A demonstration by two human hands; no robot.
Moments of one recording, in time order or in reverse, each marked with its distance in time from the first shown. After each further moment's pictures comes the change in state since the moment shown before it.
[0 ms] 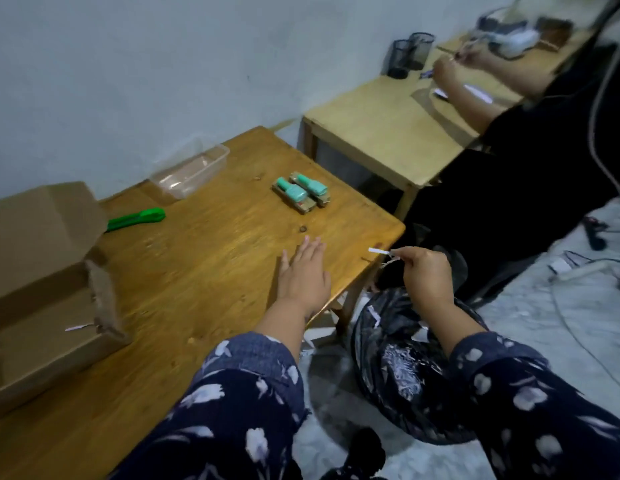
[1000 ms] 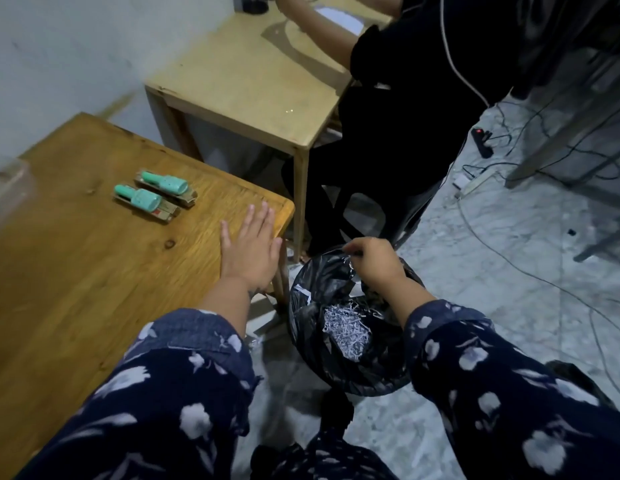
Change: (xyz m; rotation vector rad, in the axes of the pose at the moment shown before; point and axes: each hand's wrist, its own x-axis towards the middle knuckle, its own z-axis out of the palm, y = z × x) left_hand 0.108 0.083 0.063 0.252 -0.109 0.246; right_hand 0.034 0.130 -0.017 -0.014 -0.278 0.303
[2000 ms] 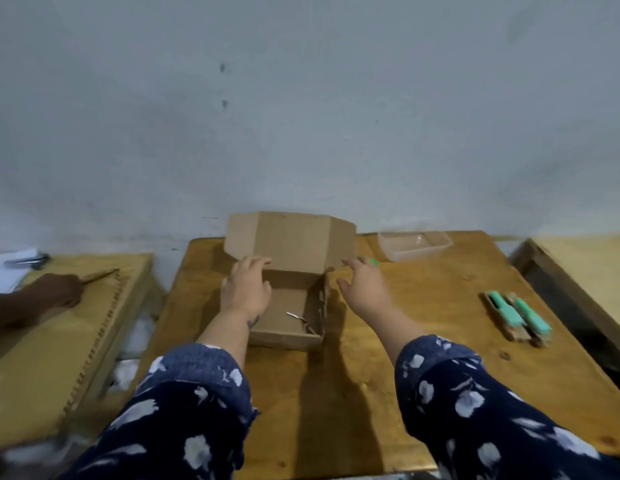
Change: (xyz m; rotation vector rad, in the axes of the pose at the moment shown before) left_hand -0.393 -0.293 -0.113 -0.246 0.613 -1.135; right_hand -0.197 -0.447 0.181 -0.087 -0.336 -0.968
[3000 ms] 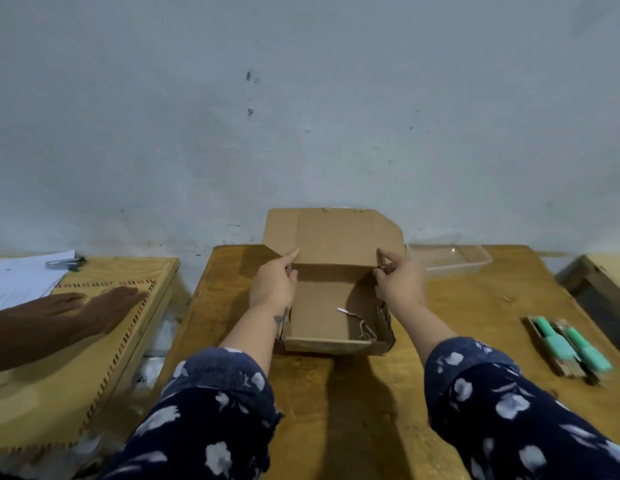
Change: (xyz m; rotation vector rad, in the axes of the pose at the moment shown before) left_hand 0.029 0.024 0.001 -0.325 0.026 -0.195; right_hand 0.055 0.014 -0.002 0.335 0.185 0.199
